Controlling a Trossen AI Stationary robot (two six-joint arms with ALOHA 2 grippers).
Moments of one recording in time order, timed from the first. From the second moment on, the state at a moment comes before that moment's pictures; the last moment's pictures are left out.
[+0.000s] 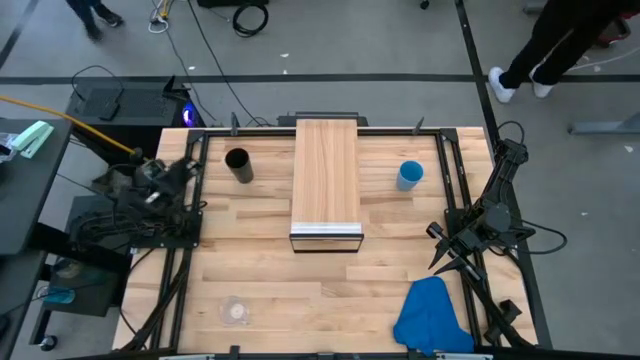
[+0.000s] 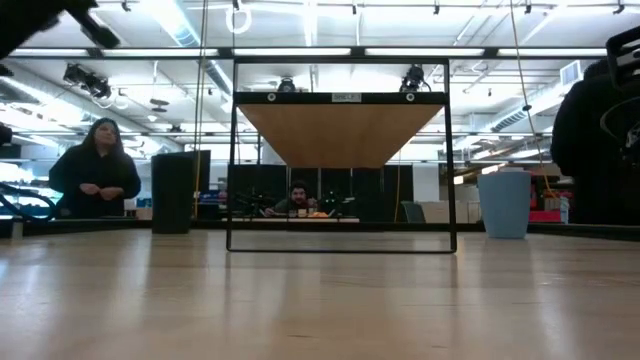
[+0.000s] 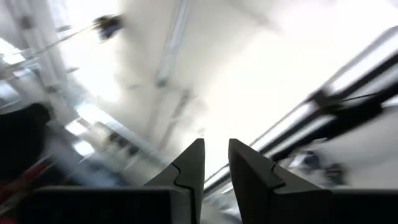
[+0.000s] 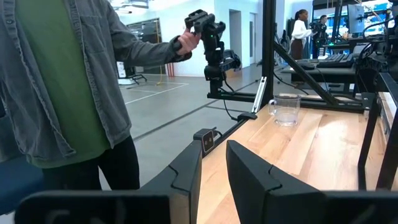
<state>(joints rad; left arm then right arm) 0.15 0.01 0.01 1.02 -0.16 -0.68 0.99 0.10 0.01 0.10 0.35 0.07</state>
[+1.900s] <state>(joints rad) -0.65 1.18 1.22 -1.23 0.06 -1.64 0.99 0.10 0.01 0.10 0.35 0.08</state>
